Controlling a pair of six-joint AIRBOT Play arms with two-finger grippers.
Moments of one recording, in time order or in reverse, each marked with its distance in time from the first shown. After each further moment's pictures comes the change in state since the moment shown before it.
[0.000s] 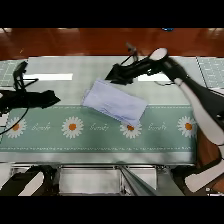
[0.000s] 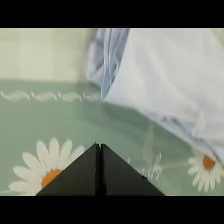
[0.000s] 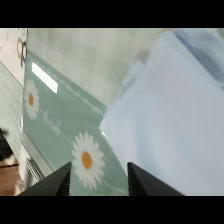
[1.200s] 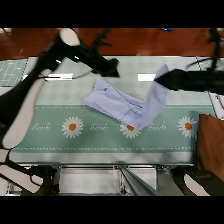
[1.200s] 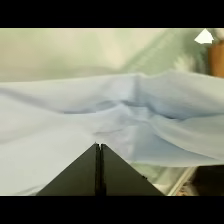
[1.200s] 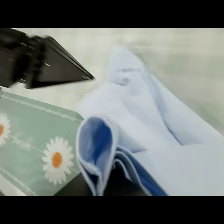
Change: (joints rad) left arm -0.465 -0.792 1.027 -0.121 -0.292 -0.051; right arm -0.125 0.731 -0.531 -0.107 -0.176 -0.023
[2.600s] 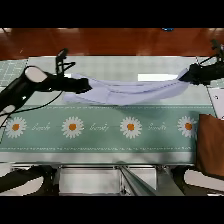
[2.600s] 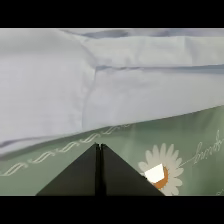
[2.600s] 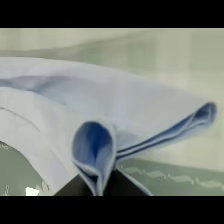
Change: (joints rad) left arm 0.082 0.388 -0.774 -0.046 0.486 0.135; right arm -0.448 -0.369 0.241 -0.208 0.275 -0.093
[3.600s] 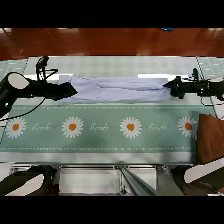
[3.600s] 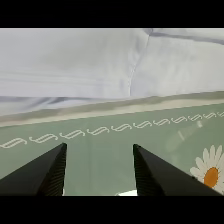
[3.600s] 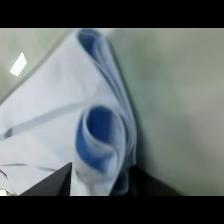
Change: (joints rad) left arm 0.199 0.137 -0.152 0.158 -0.052 -0.098; right arm -0.041 -0.475 -0.059 0.377 -0.246 -0.055
